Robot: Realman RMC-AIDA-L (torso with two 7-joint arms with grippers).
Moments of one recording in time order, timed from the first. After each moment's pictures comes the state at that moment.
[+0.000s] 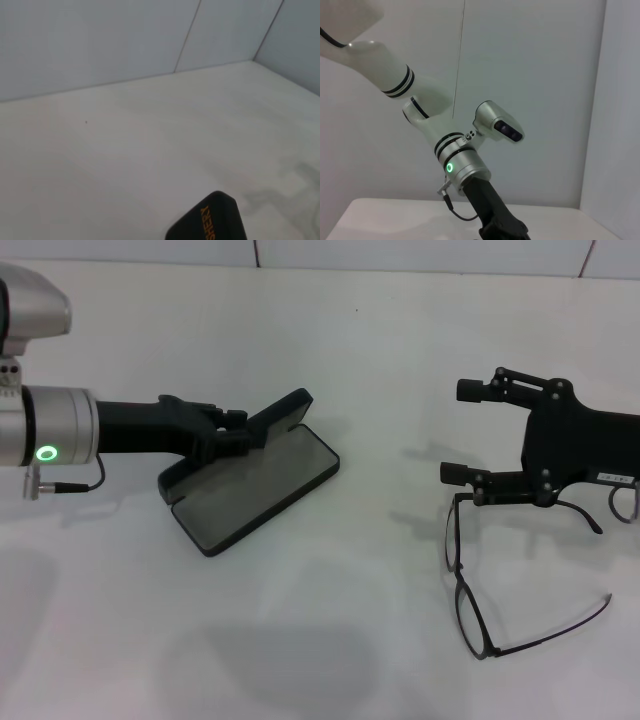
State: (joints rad) left arm -0.89 -2.08 2.85 -0.59 -0.16 1.50 -1.38; right arm 0.52 1.95 -1.27 -0.51 -1.30 -1.52 0.87
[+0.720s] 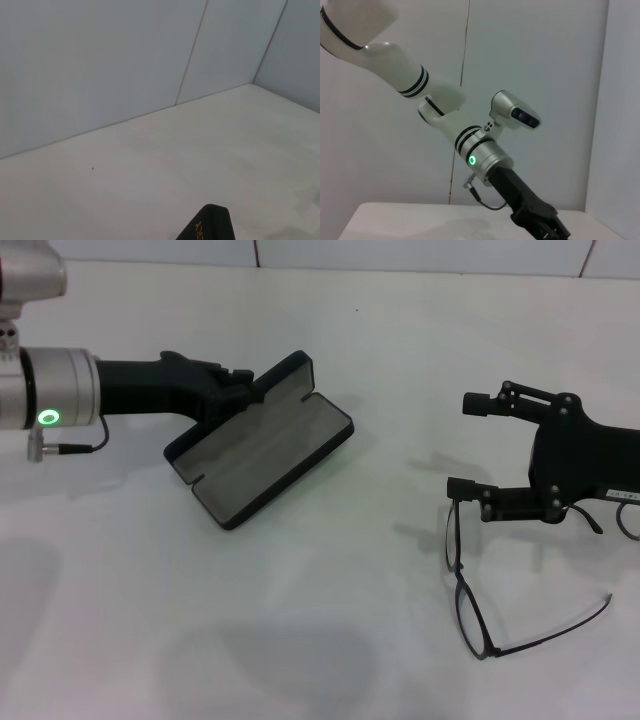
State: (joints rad) left arm -0.92 -2.06 2.85 -0.59 -0.22 1.50 -1.33; right arm 0.49 1.95 -1.28 -0.53 -1.30 -1.55 0.87
